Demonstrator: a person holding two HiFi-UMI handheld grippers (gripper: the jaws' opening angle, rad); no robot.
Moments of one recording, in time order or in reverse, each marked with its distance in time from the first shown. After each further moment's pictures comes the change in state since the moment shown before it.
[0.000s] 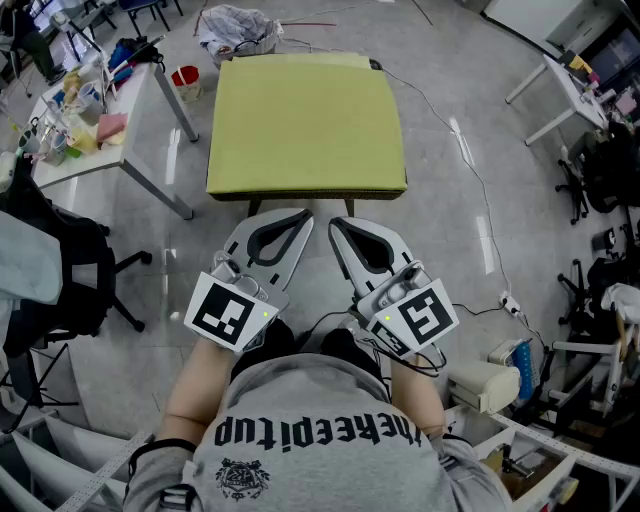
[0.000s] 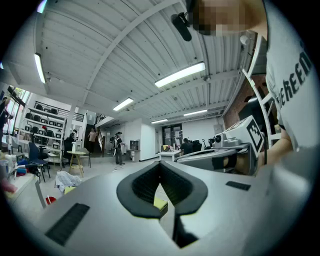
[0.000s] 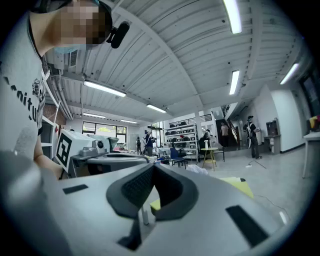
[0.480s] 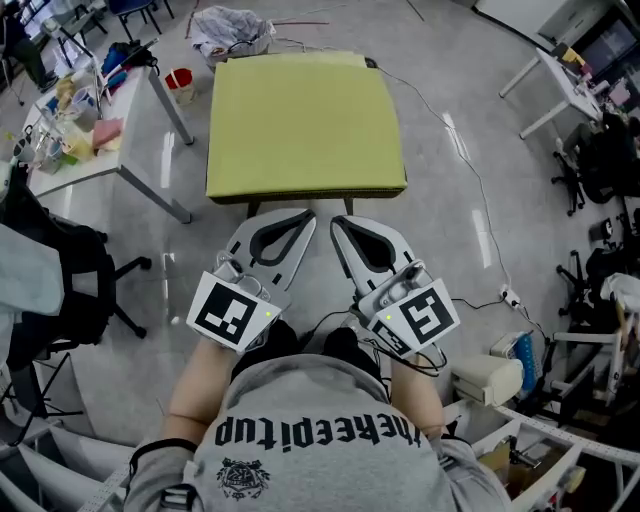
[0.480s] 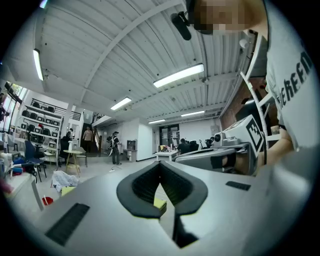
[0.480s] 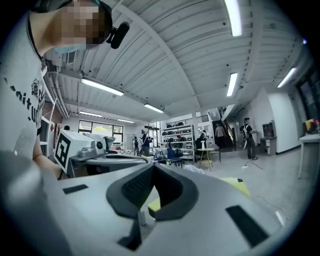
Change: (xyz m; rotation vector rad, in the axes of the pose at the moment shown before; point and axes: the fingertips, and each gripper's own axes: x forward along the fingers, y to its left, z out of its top) left arm -0.005 0.009 -0.004 -0.005 0.000 -0.036; right arm 0.011 0.004 -0.001 -0.006 0.003 -0.039
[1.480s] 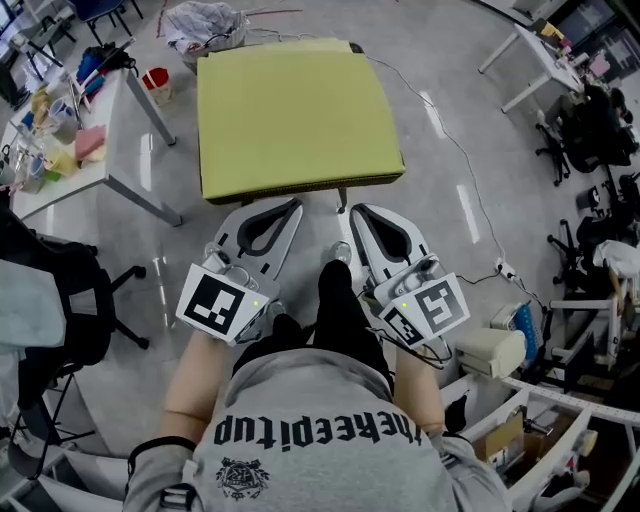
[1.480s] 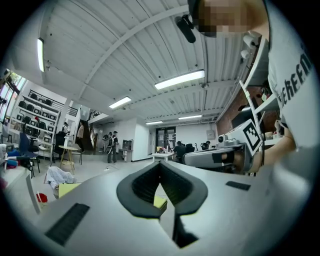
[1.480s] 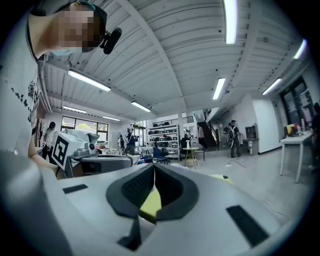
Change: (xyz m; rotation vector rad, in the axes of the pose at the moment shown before) left arm -0.017 0.048 -0.013 -0.038 -0.029 -0.057; right arm 0.012 -0.015 -0.009 0.014 0.014 -0.183
